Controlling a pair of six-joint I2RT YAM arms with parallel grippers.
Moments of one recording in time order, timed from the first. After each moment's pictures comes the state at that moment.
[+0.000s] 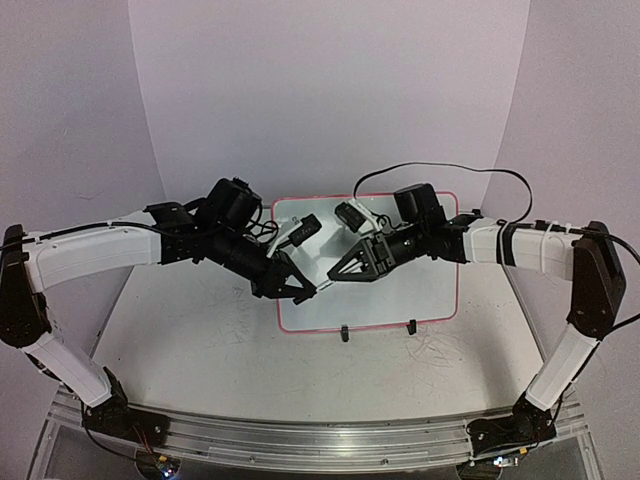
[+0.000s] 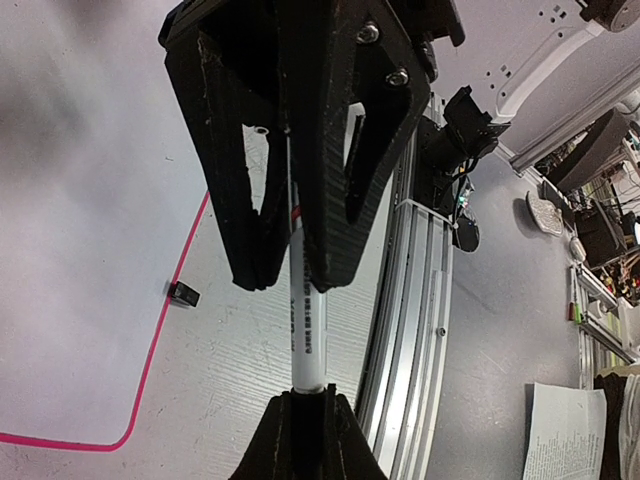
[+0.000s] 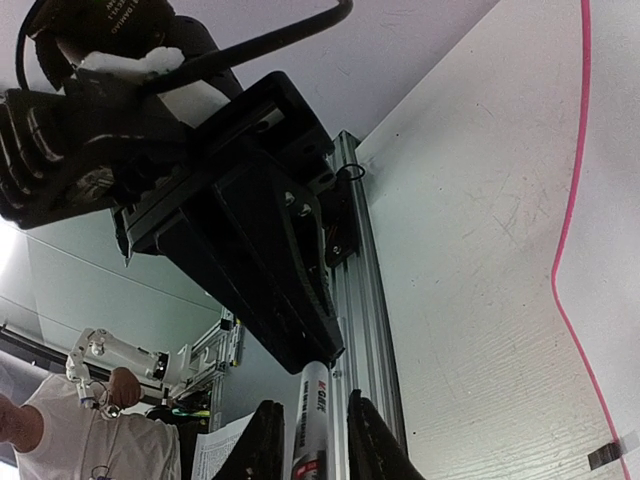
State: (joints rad) left arm -0.89 1.51 1.26 -0.47 0.63 -0.01; right arm 0.66 1.70 1.24 -0.14 -1.17 0.39
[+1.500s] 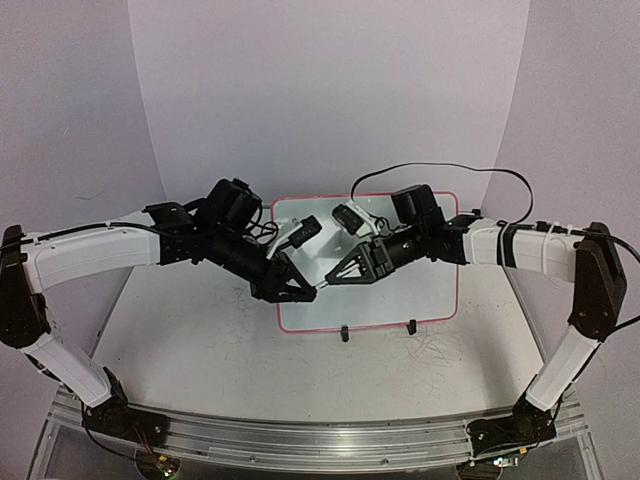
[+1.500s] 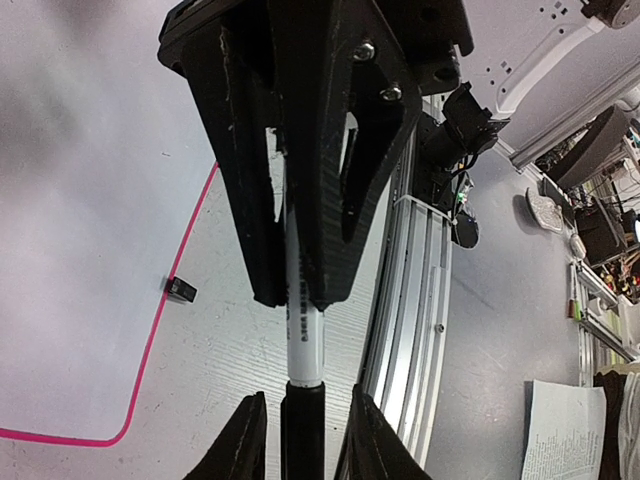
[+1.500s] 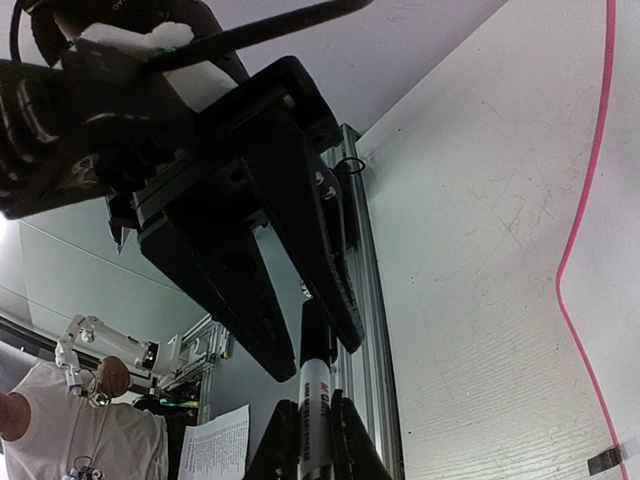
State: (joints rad) left arm -0.89 1.51 1.26 -0.48 0.62 -0.01; right arm 0.69 1.69 1.24 -0.16 -1.15 0.34
